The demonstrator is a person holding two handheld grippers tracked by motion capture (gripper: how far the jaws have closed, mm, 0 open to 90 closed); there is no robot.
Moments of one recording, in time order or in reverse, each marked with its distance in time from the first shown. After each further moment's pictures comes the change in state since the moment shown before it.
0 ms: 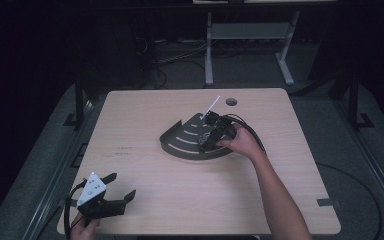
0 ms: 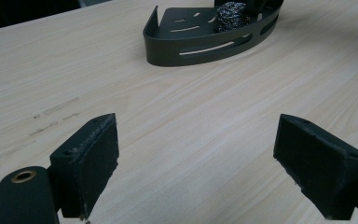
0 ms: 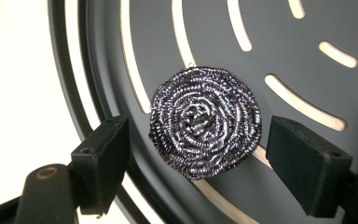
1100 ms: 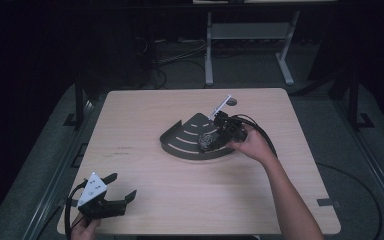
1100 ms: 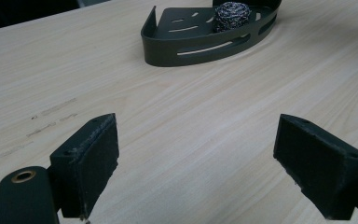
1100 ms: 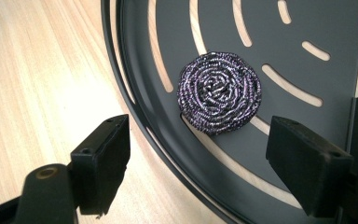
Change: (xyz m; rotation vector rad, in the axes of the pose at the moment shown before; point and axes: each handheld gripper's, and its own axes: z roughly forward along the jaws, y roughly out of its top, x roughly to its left) left arm -0.002 0.001 0.000 0.000 -0.003 0.003; right arm 0.018 -0.021 -0.038 -0.065 -0.029 -0.036
